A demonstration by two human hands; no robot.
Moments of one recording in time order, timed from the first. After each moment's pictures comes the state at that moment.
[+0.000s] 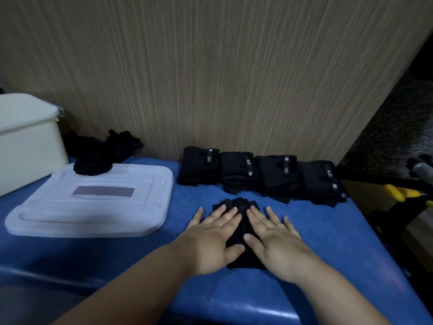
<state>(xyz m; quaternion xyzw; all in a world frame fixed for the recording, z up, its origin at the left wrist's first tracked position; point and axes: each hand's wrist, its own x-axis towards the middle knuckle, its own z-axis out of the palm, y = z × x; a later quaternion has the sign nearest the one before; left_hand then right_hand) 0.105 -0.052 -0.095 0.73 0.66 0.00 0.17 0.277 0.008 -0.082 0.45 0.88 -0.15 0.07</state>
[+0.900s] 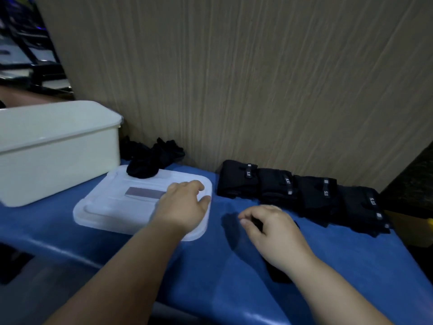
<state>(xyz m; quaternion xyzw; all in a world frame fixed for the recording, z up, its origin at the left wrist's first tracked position) -0.010 -0.074 -0.064 0.47 0.83 0.28 0.09 0.192 -0.013 -0.051 0.35 0.89 -0.19 -0.22</state>
